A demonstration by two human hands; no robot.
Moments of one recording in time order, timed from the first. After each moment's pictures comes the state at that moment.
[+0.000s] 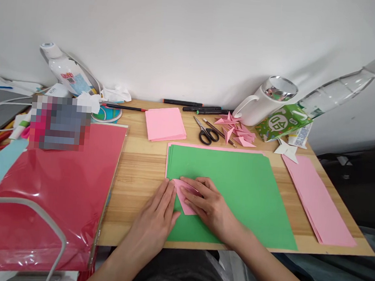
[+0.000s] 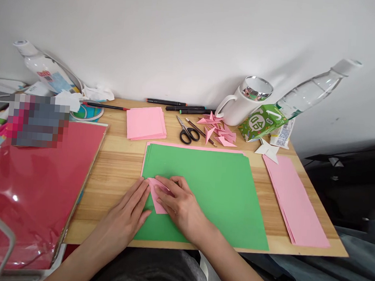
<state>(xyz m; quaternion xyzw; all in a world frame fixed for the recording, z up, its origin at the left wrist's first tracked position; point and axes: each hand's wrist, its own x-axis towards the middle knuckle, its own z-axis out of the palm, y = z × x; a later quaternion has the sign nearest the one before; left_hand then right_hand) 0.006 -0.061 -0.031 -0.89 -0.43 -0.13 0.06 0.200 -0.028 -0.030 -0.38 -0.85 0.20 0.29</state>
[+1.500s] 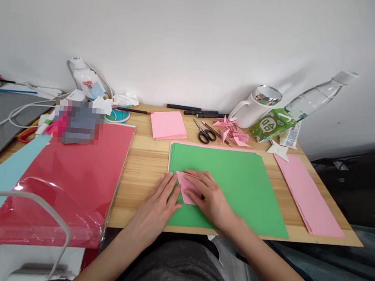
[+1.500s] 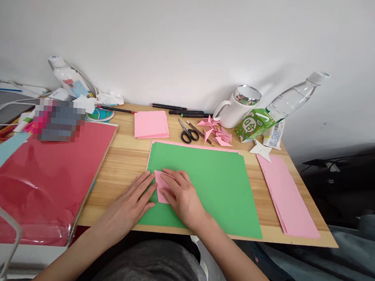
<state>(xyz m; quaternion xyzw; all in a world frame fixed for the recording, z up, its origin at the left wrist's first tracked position) 0.004 -0.062 -0.028 -0.91 -0.39 -0.13 0.06 0.196 -0.035 -0.035 -0.42 -0.83 0.18 0.32</state>
